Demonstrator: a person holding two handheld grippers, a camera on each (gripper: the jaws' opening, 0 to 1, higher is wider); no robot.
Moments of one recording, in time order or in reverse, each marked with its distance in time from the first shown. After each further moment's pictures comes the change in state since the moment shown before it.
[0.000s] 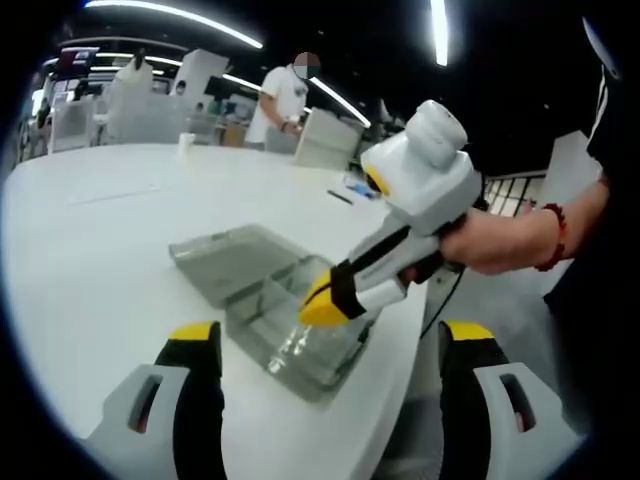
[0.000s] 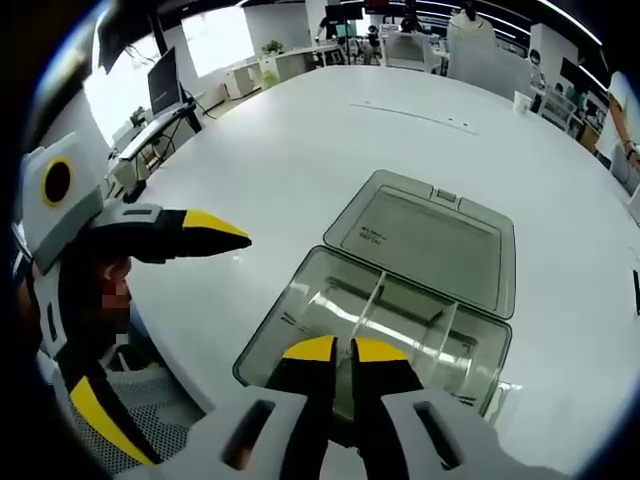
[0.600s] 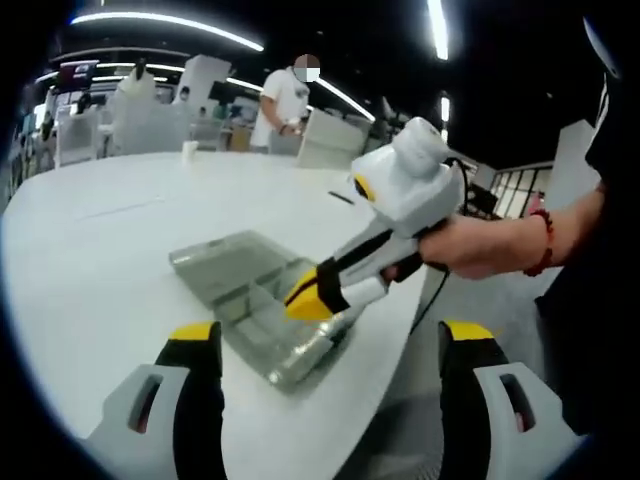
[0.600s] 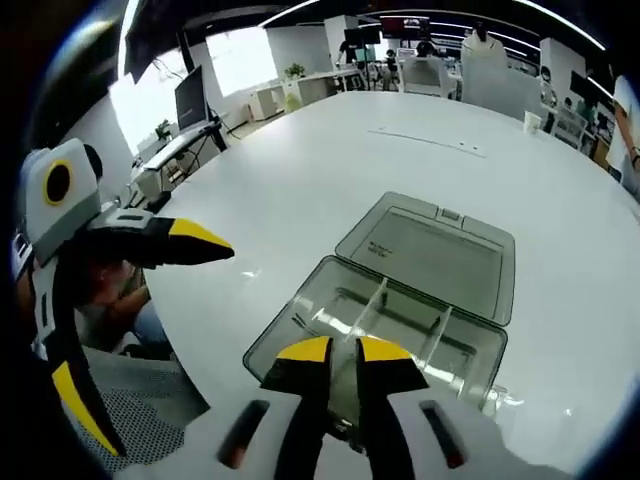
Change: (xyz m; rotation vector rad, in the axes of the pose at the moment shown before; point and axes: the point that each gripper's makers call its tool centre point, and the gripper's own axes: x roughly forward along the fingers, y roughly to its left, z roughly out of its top) left arm -0.011 -0.038 0.007 0.043 0.012 0.051; right arm -0.022 -0.001 0.005 -0.019 -0.157 0.085
